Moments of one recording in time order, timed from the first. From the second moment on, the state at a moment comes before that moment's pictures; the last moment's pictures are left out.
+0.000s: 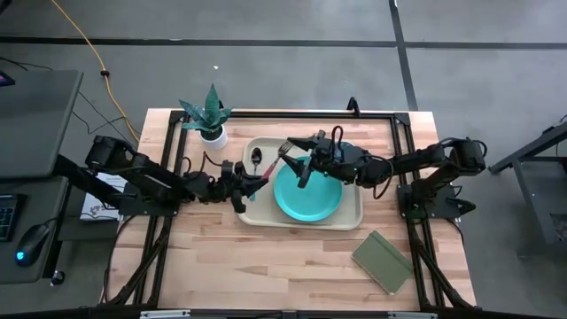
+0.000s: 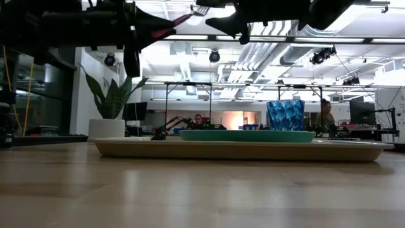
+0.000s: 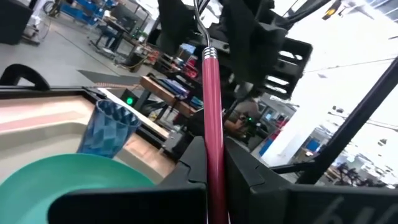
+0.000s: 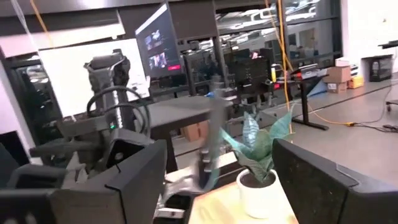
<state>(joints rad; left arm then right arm) -0.04 1.45 0.33 1.30 -0.36 -0.52 -0.01 1.53 0.83 0.88 0.32 0.13</state>
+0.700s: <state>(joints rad) -0.04 1.45 0.33 1.28 -0.37 -0.52 -0.01 1.53 0.84 0.87 0.38 0.16</state>
